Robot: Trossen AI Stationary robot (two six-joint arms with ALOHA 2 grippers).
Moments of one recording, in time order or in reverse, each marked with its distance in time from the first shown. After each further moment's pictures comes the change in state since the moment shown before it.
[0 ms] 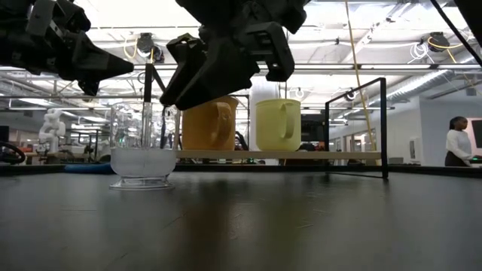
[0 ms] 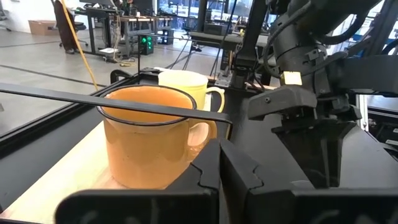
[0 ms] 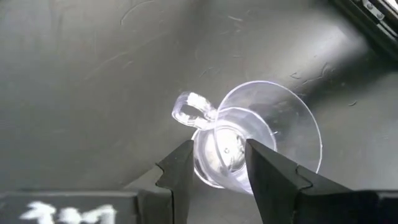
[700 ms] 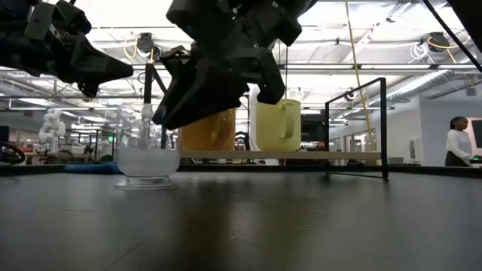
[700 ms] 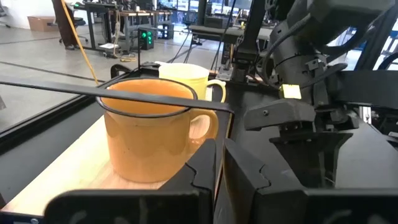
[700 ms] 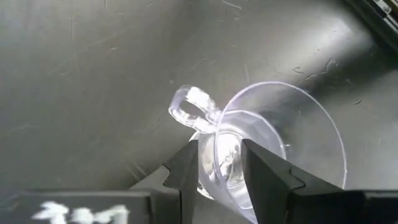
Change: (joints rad) left arm 0.000 0.000 0.000 -0.027 0.001 -0.001; right arm -0.001 0.051 0.000 0.059 0.027 -0.025
